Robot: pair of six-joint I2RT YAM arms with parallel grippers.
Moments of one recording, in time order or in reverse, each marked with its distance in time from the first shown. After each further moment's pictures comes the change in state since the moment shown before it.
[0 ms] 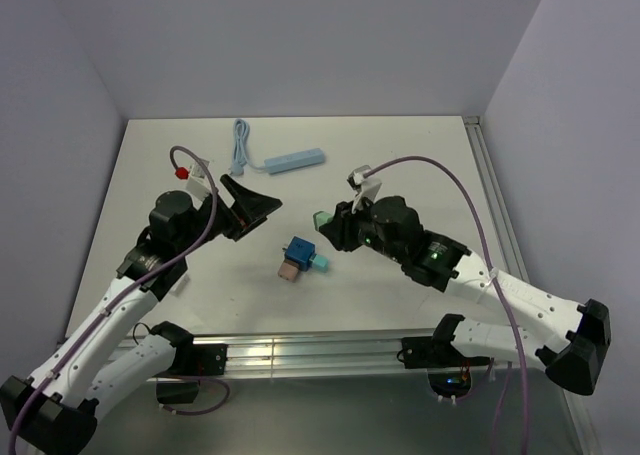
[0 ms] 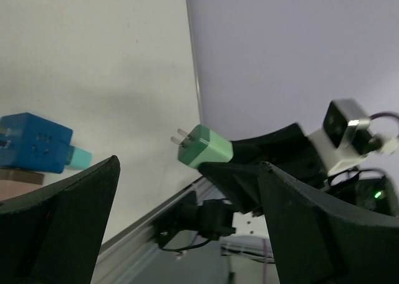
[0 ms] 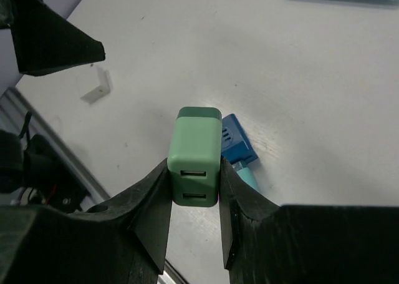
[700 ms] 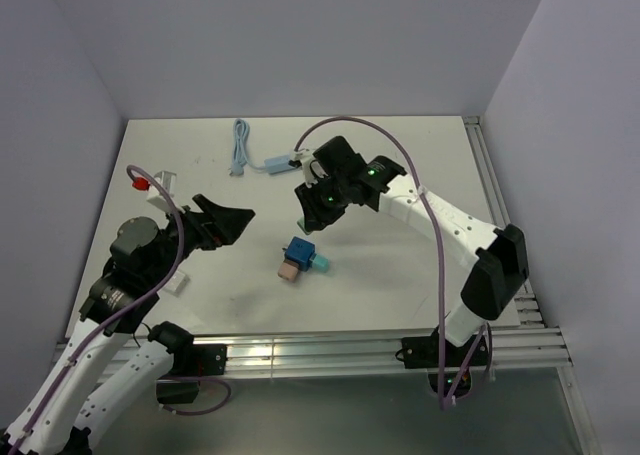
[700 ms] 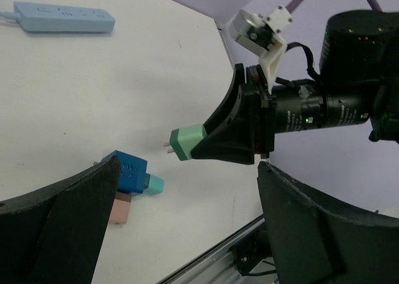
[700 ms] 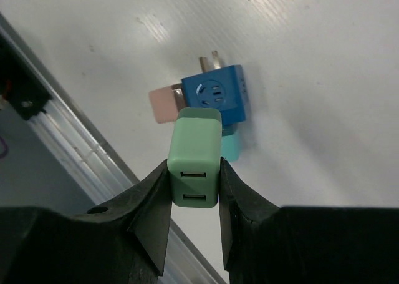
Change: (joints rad) left arm -0.011 -0.267 0.051 -0.234 -0.213 0.374; right arm -0.166 0.603 0.657 -0.630 -0.443 -0.313
